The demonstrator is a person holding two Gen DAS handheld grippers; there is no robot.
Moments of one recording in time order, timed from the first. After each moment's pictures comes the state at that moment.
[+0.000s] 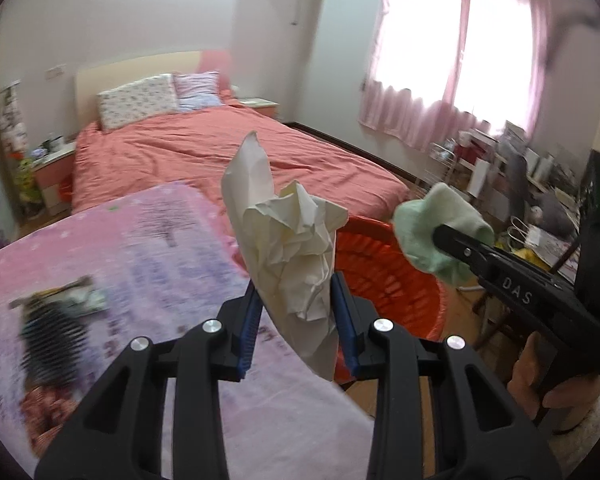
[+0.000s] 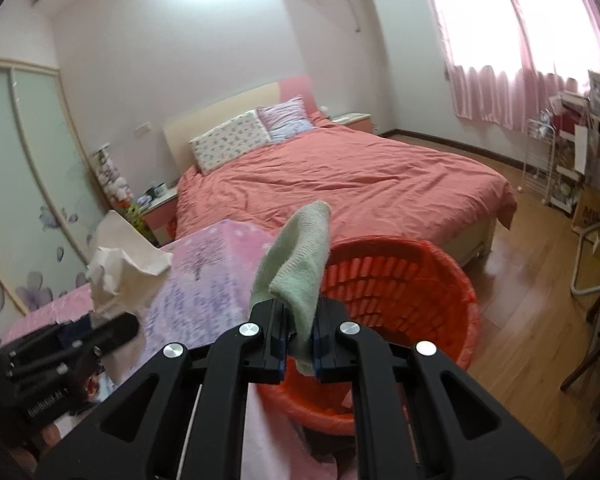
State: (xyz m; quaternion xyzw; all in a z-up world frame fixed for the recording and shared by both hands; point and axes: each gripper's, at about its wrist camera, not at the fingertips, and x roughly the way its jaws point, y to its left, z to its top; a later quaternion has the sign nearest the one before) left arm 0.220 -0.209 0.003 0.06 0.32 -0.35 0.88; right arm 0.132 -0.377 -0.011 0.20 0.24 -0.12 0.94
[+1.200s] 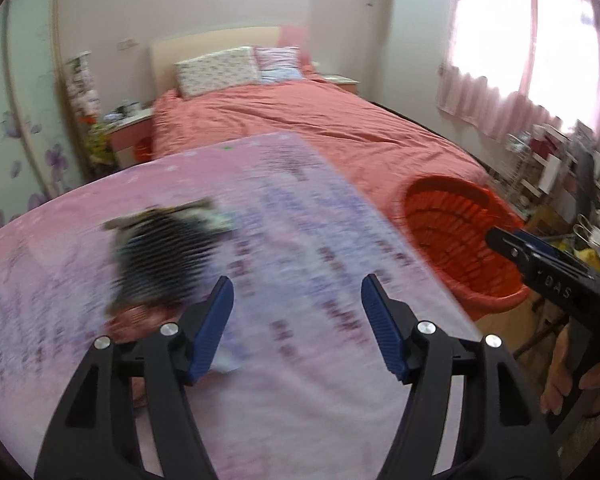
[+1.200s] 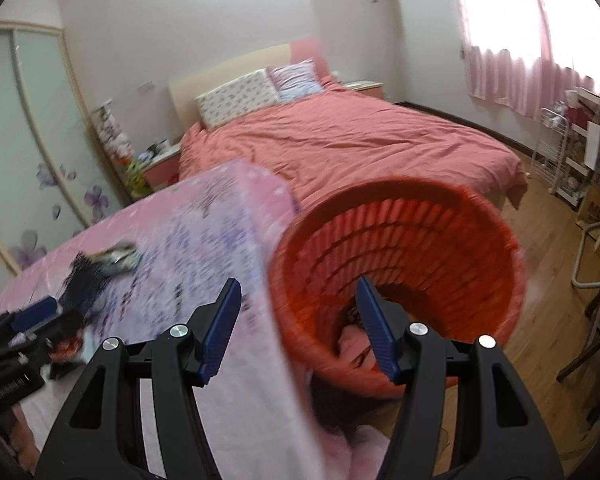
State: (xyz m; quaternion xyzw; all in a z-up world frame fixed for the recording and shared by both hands) left arm 0.215 -0.077 -0.027 0.07 0.36 -0.19 0.91; right arm 0.145 -0.304 -0.044 0.15 0.31 -0.08 0.94
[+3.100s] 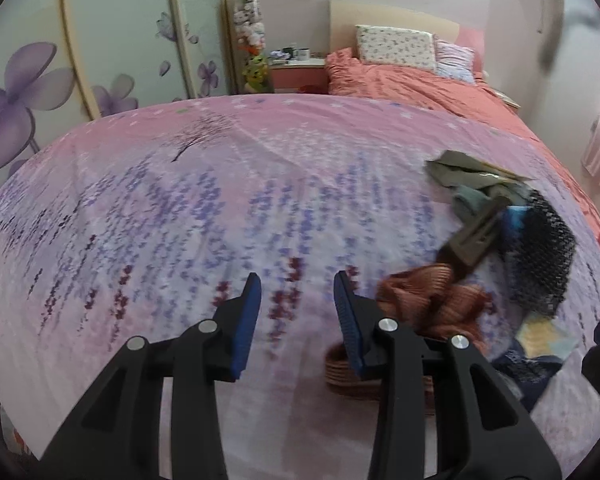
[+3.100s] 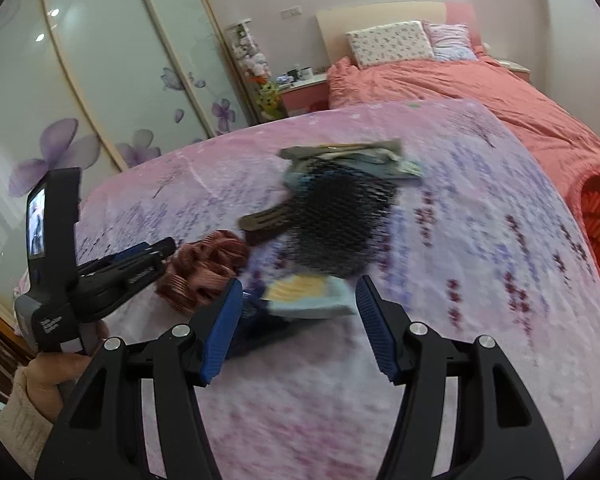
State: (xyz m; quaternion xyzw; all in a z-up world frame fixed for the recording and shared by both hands) left arm 0.269 0.169 -0.080 -0.02 0.41 0.07 0.91; right arm 0.185 -0.048 -0.051 0.09 0.37 0.15 0.91
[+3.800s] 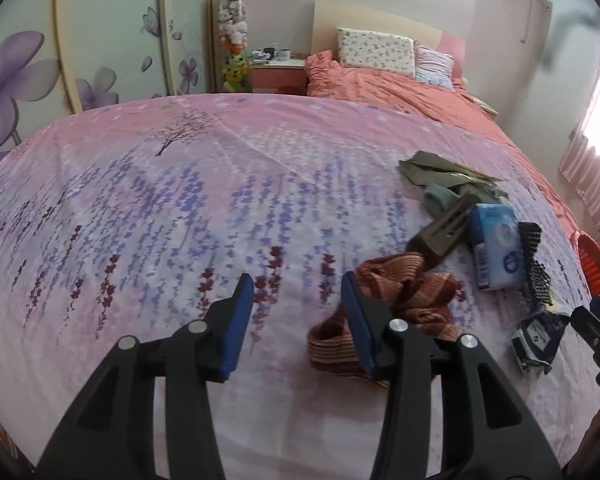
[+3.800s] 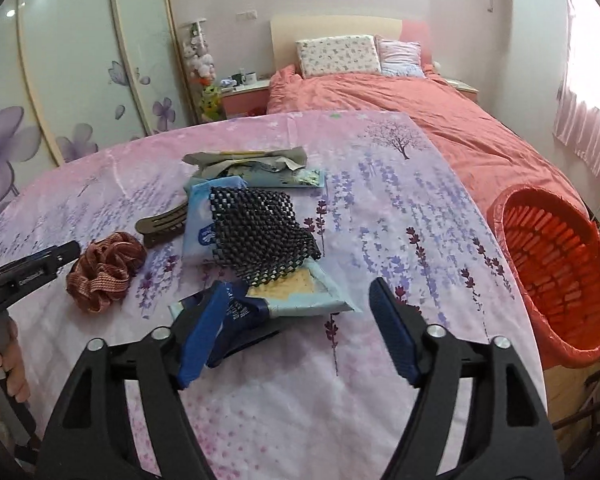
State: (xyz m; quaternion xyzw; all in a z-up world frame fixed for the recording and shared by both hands) left arm 0.248 0.167 -0.074 -0.04 0.41 0.02 0.91; right arm 0.185 -0.106 -0.059 0.05 0.37 0.03 0.93
